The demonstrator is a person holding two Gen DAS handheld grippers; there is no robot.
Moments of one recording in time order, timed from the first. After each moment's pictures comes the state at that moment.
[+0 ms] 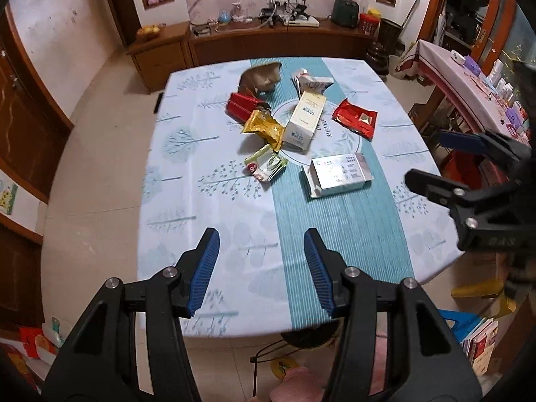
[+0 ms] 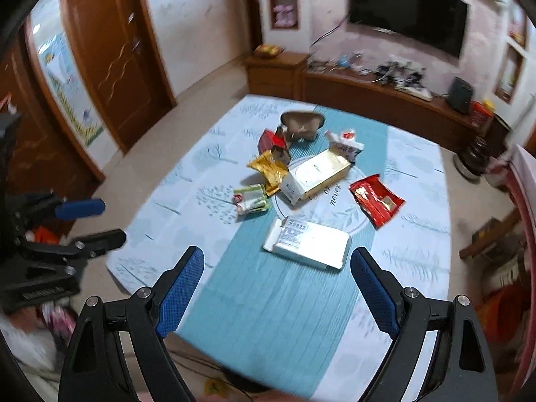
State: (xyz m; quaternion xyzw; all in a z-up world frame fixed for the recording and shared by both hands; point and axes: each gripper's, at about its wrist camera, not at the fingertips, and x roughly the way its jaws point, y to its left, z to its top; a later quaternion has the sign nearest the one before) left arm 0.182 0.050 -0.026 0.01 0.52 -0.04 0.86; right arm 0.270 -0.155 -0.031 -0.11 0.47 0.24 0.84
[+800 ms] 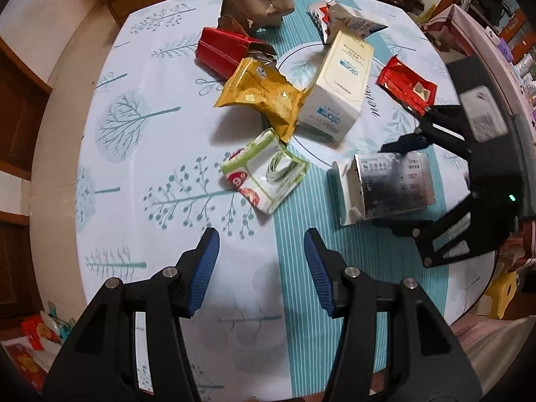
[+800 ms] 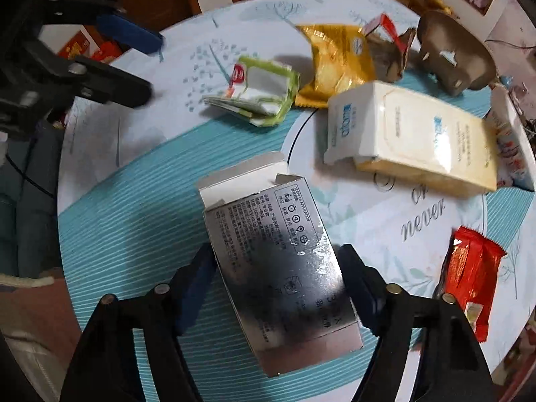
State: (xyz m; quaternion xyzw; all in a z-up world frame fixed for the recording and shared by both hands) left arm 0.340 0.034 -0.176 -0.01 0.63 -0.04 0.78; right arm 0.403 -0.125 -0.252 -0.34 0.52 0.47 0.62
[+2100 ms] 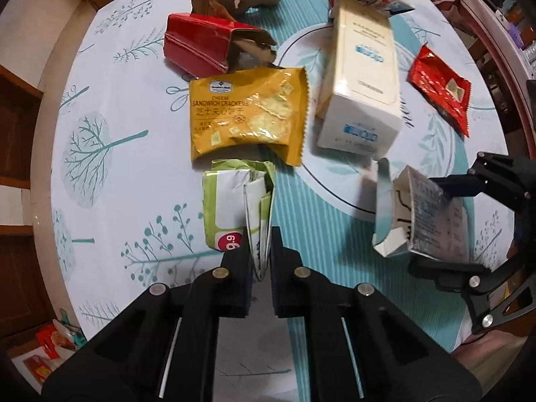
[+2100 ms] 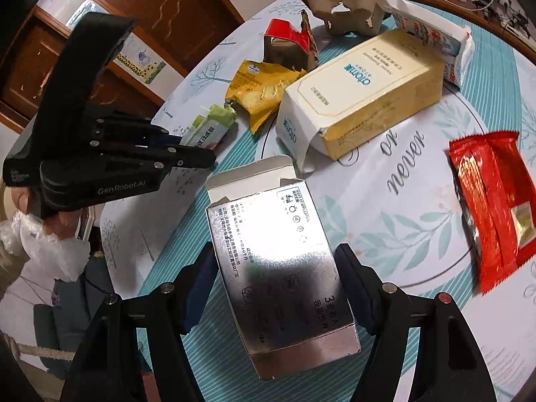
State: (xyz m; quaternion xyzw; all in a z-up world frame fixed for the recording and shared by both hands) left arm 0.404 0.023 -0.228 0.02 0.66 -0.04 0.75; right arm 0.441 -0.184 -0.254 -0.07 0.60 0.40 0.69
